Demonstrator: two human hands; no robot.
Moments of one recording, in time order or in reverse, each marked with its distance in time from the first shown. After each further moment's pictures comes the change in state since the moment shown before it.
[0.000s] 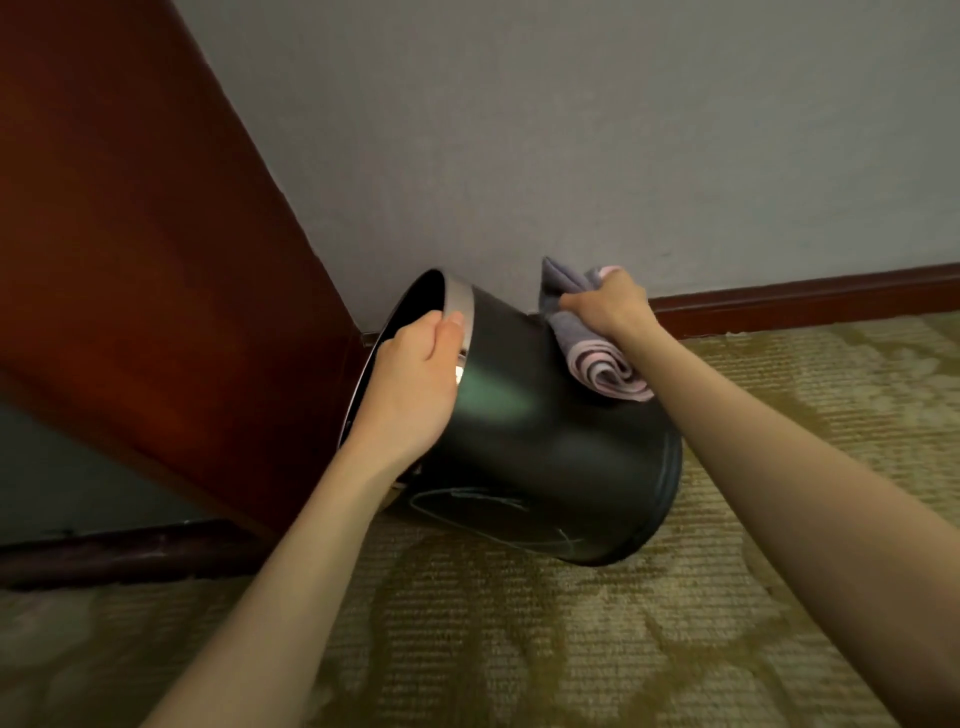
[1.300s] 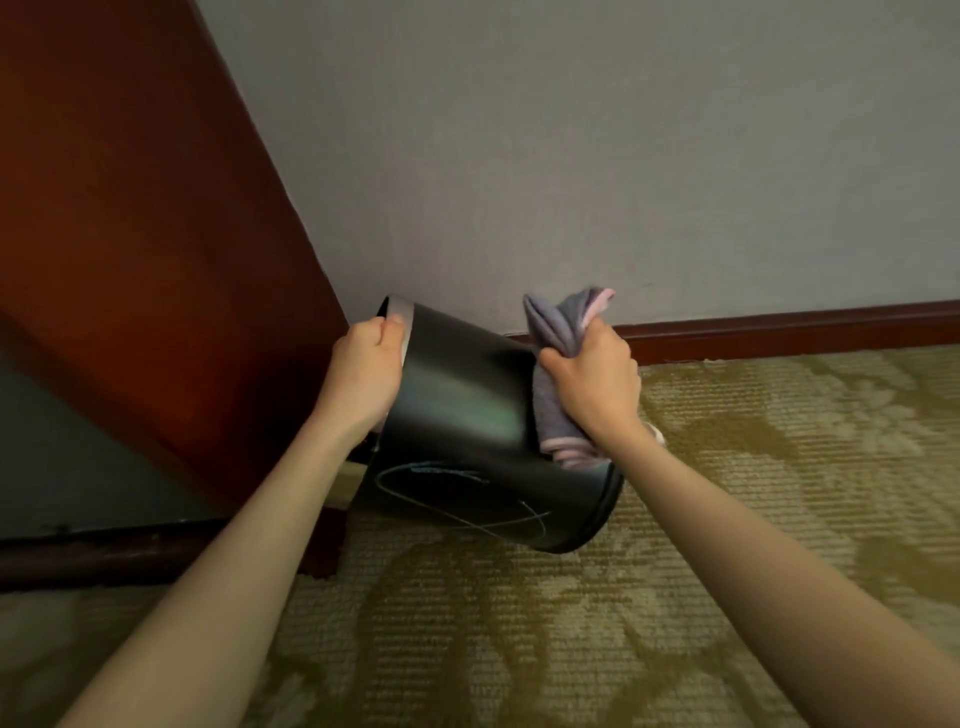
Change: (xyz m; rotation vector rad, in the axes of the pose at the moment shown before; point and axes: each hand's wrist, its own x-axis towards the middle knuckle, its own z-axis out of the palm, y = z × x) left_hand 0.026 -0.035 -0.023 0.127 0.115 -0.130; right_hand -0.078 0.009 0.016 -0.093 0.312 -0.259
